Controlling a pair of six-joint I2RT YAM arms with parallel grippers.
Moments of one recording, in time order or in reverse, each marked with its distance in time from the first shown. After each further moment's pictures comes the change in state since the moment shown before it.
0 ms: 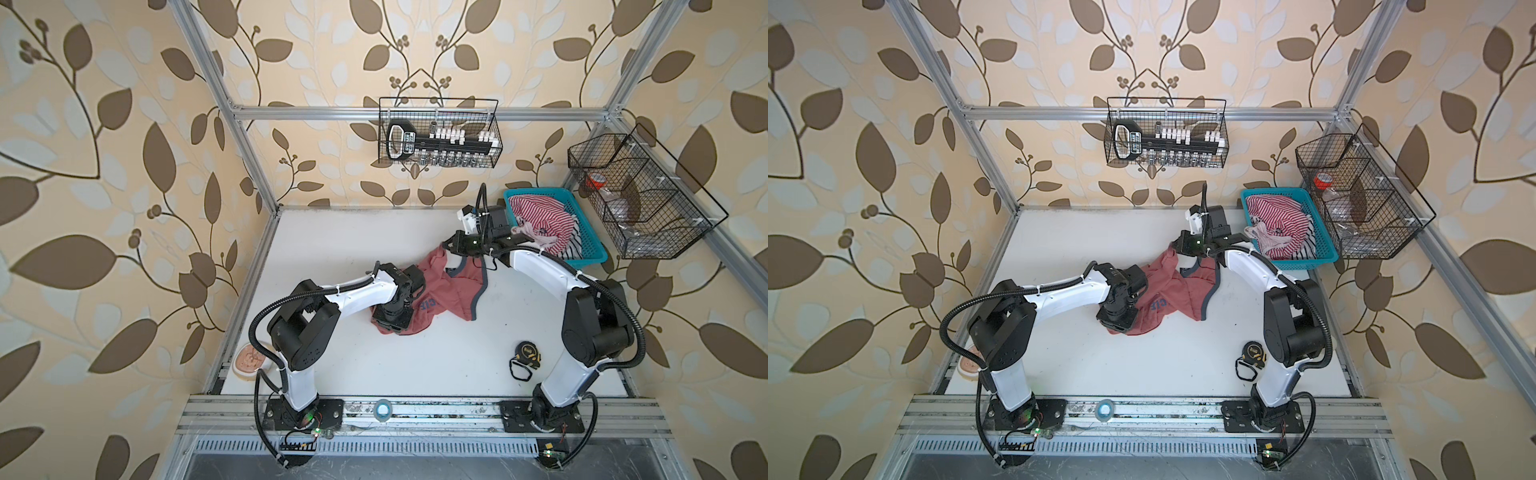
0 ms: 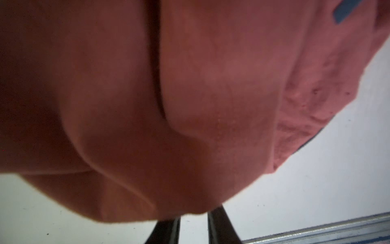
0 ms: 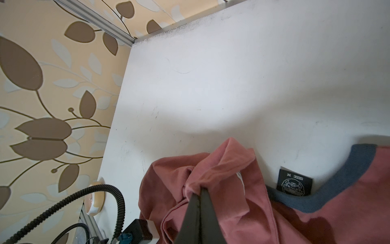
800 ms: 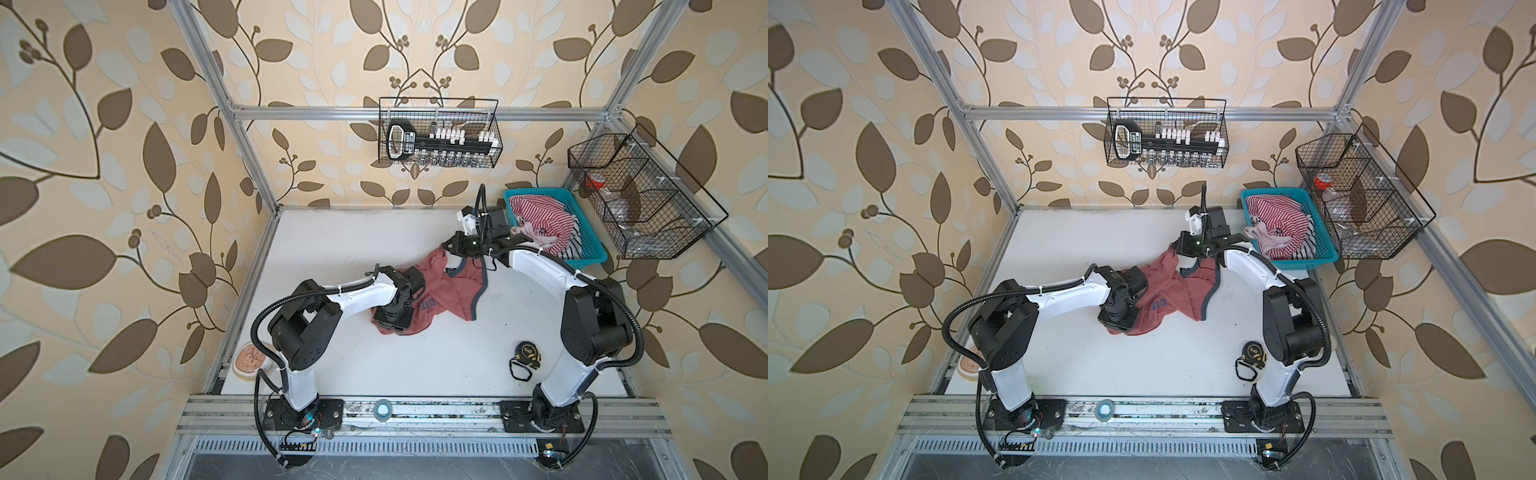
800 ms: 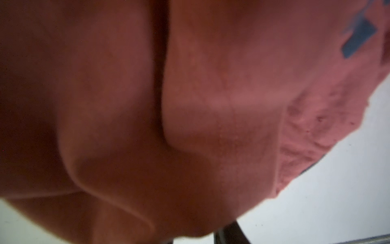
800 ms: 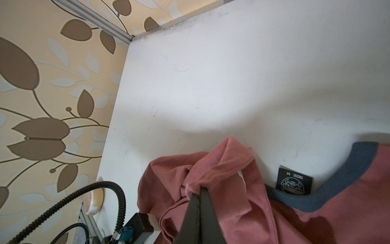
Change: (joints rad) left arm 0.000 0.011 -0.024 0.079 -0.025 -0.055; right arm 0.000 0.009 0.000 -0.004 0.000 0.000
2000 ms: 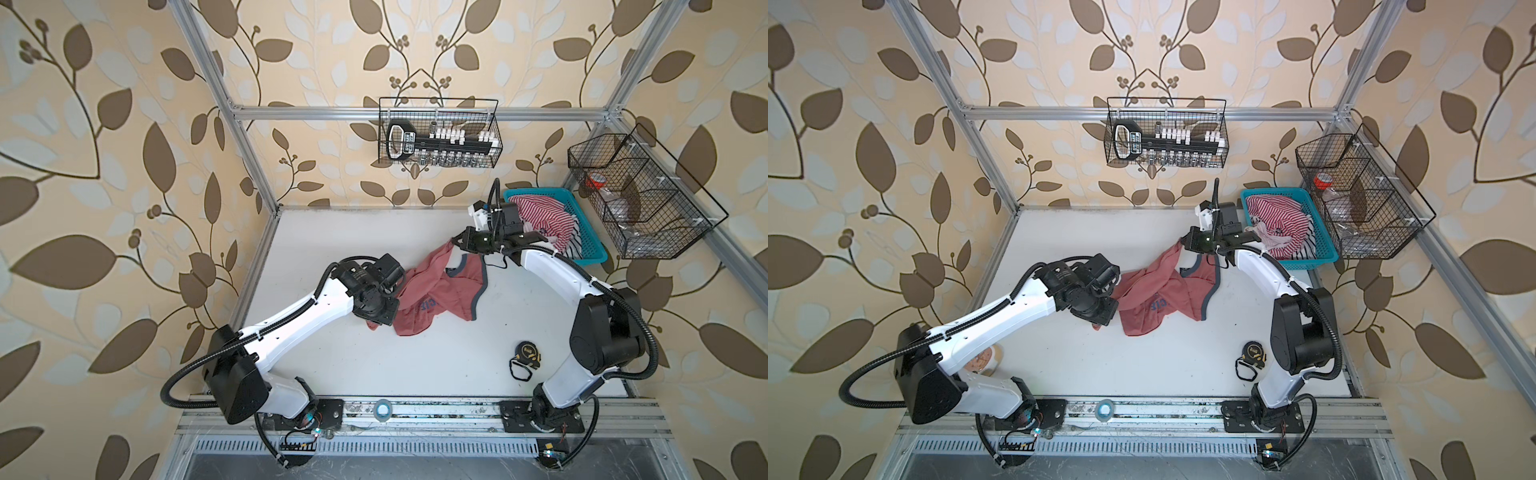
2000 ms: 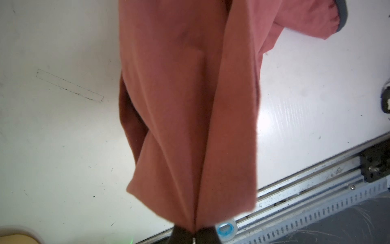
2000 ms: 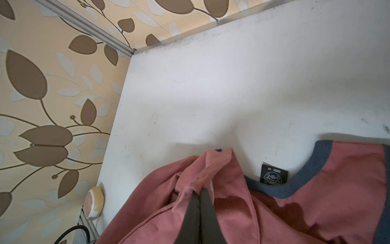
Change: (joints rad) left arm 0.013 -0.478 0.004 -0.195 -0.030 0.102; right arm -0.067 -0.084 0.000 -0.050 0.001 -0.023
